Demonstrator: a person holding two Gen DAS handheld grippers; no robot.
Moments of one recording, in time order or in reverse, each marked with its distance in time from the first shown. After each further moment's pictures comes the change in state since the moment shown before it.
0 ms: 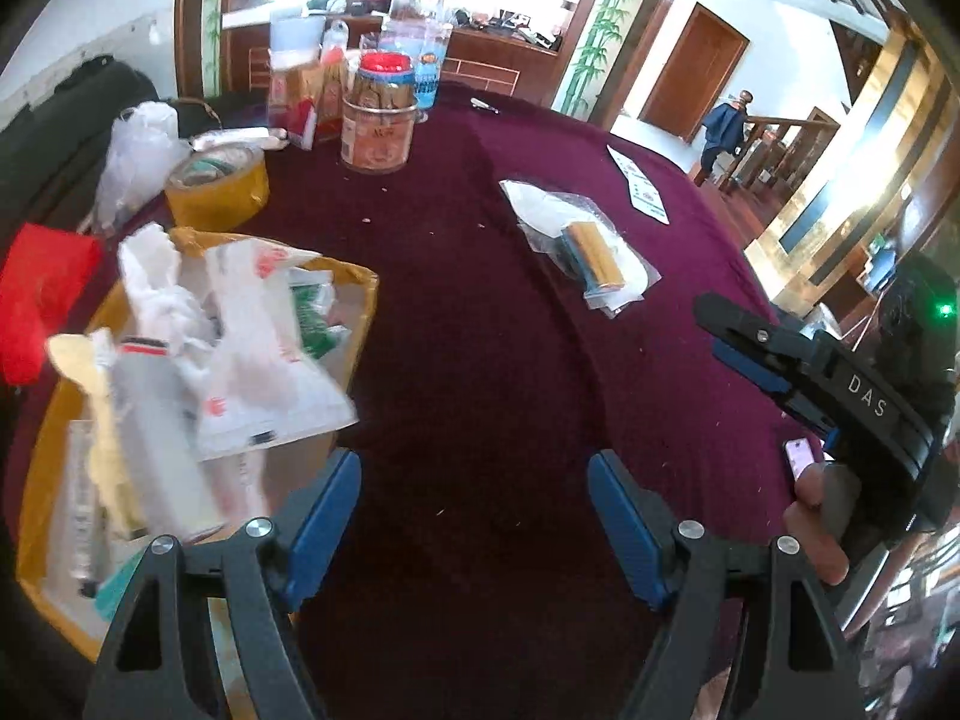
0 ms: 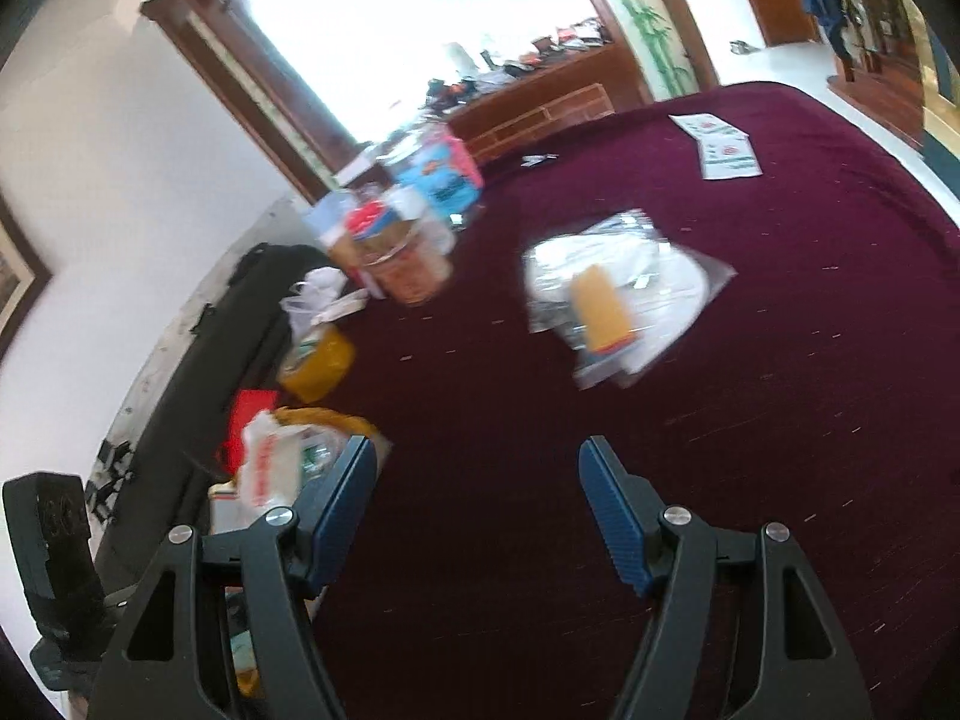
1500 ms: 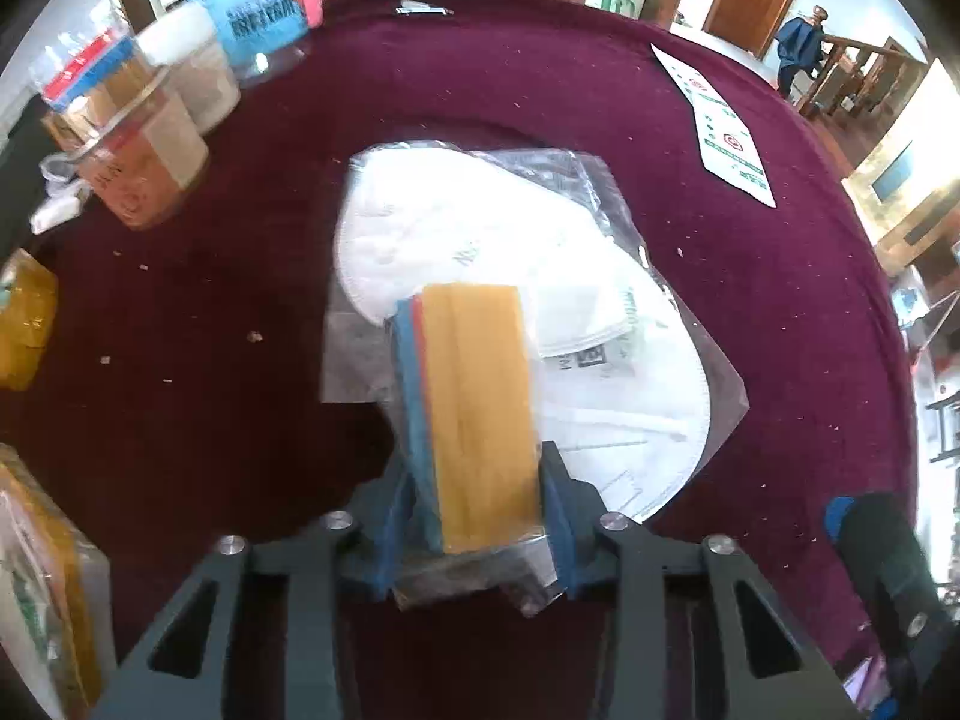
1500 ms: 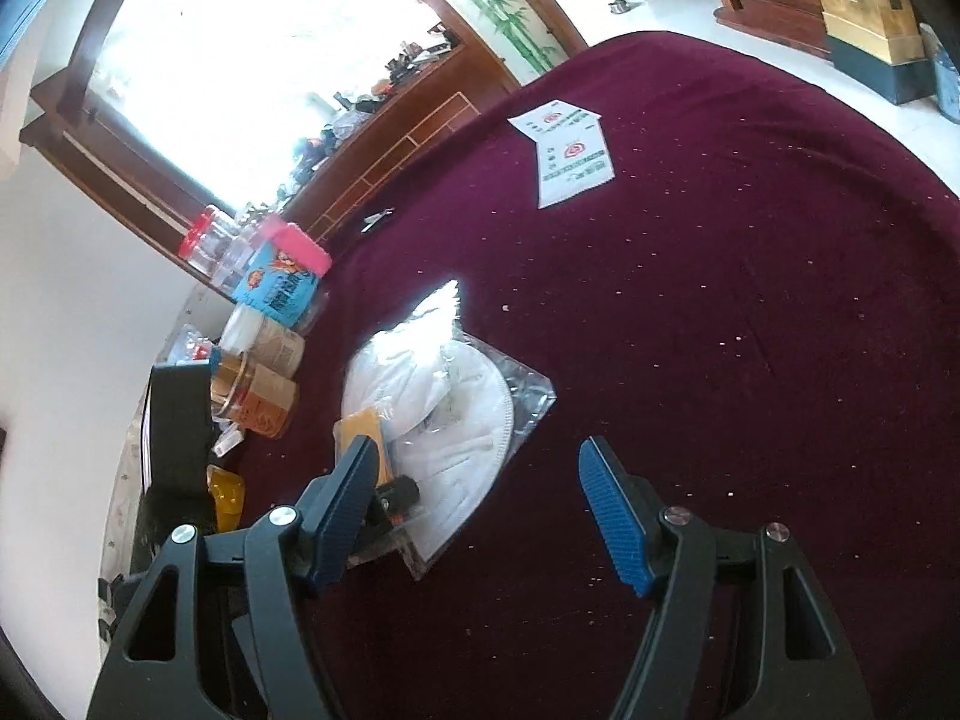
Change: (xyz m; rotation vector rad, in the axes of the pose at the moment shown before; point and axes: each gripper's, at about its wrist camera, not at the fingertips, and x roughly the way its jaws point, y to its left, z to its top) left arm 0.251 -0.130 0.151 0.013 0.236 0.194; right arm 0.052 -0.141 0.081 0.265 -0.034 -0.064
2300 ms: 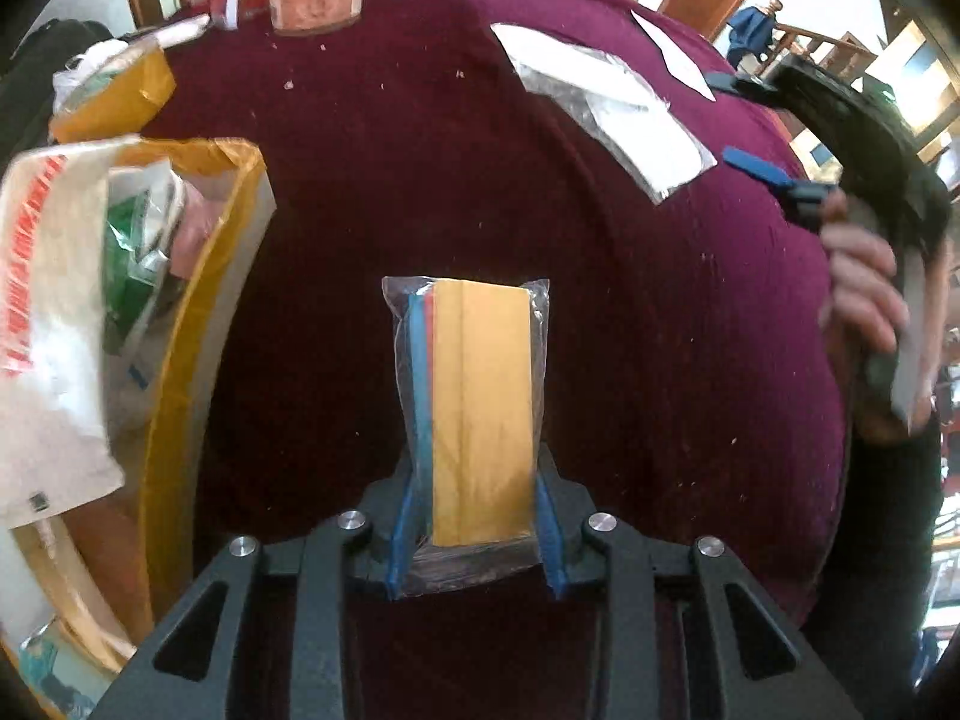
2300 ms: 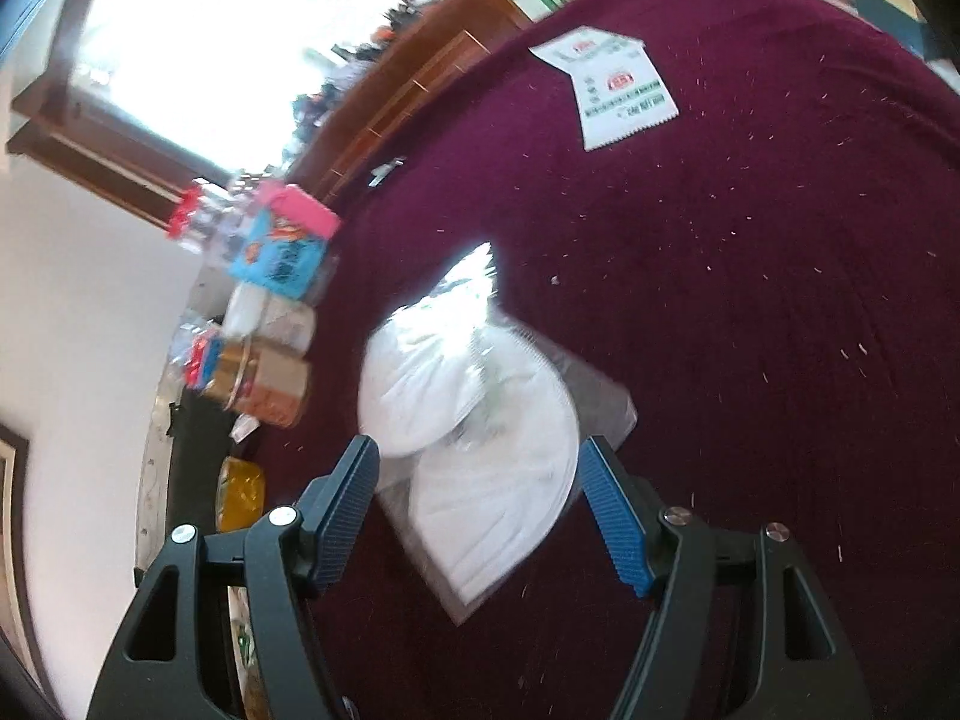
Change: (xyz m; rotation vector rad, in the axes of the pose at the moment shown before) left arm -0.080 0.122 -0.168 0.029 0.053 -0.148; right arm 0.066 0.008 0.028 0.063 0.170 0.056
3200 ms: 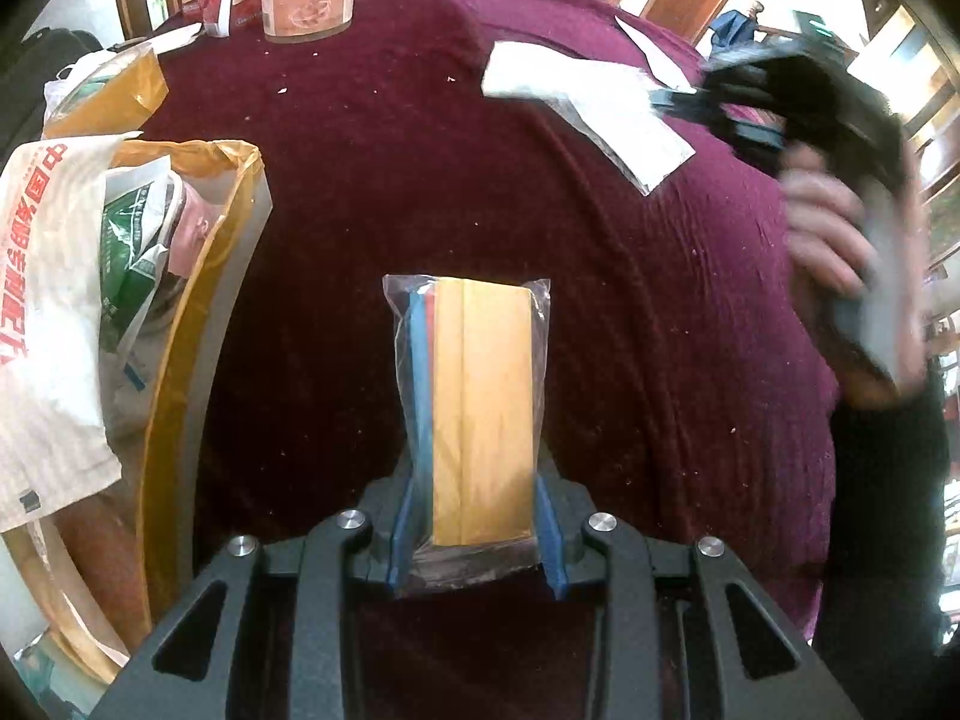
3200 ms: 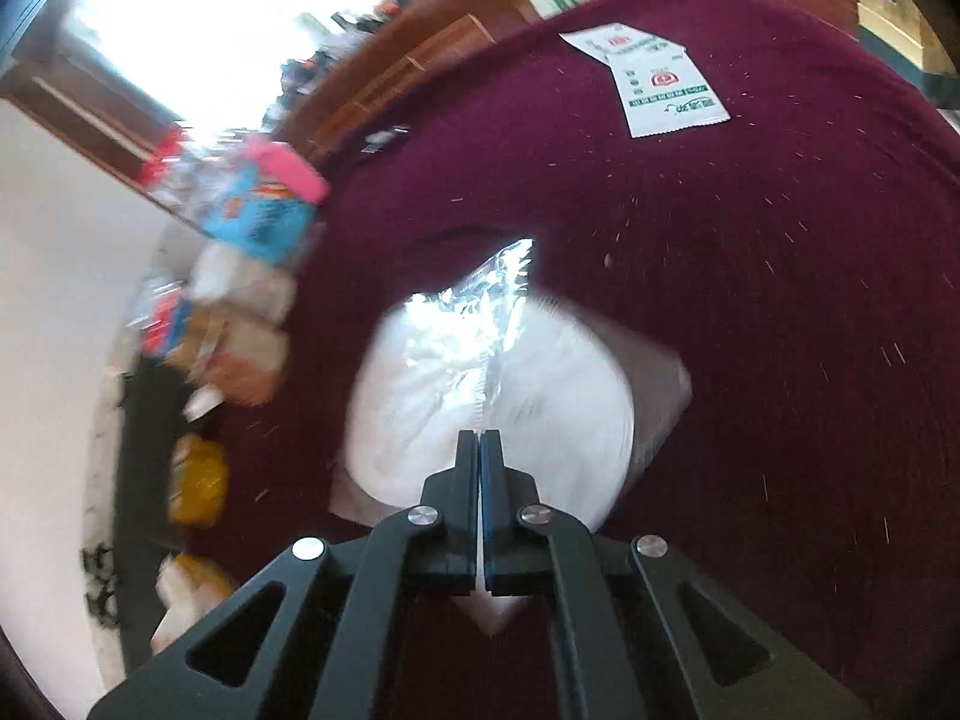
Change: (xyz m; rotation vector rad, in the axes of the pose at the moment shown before) left arm -0.001 0.003 -0.016 0.035 -0.021 -0.040; right arm 0.007 0.047 -0.027 -0.097 -0.008 -0.111
